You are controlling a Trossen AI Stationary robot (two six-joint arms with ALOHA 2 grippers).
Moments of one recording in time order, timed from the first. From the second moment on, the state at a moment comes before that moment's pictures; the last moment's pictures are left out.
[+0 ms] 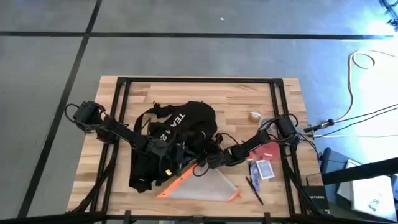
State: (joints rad) left arm -0.36 1.67 0.70 0.83 -0.29 0.19; right arm 0.33 2.09 0.91 0.46 0.81 0.61
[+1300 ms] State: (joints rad) left arm -0.36 1.66 0.70 0.82 -0.30 0.21; right arm 0.76 1.29 0.58 -0.37 1.21 1.09
